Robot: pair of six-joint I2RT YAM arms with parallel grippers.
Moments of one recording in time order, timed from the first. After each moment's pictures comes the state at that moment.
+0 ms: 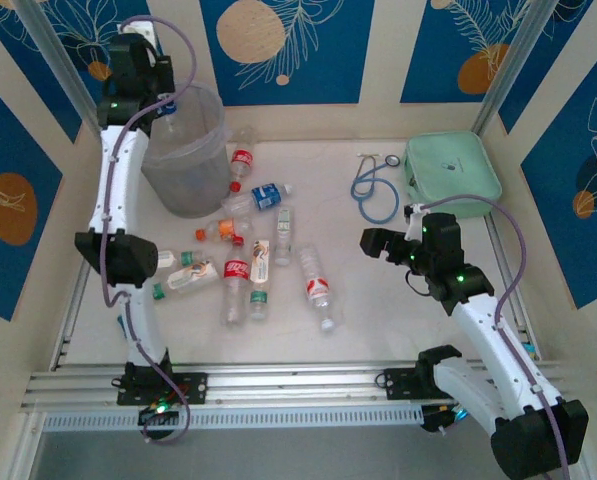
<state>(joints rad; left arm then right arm) -0.07 2.12 2.53 -0.69 -0.20 0.02 0.23 0.84 0.71 -0.47 -0.23 0.42</state>
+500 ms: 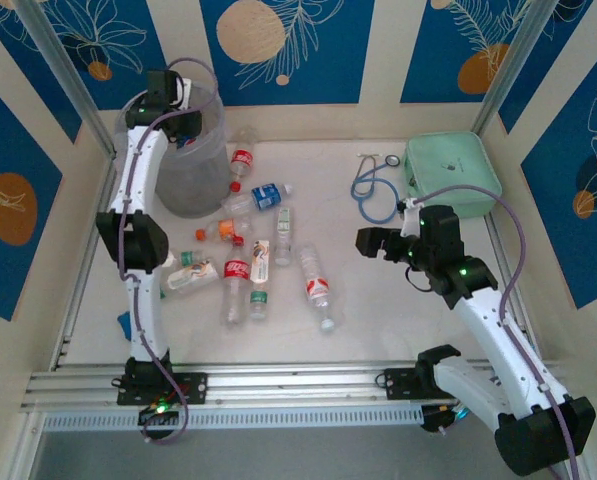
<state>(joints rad) -0.07 2.31 2.53 -0.95 -0.03 0.07 0.28 0.88 0.83 -0.58 -0.24 0.36</state>
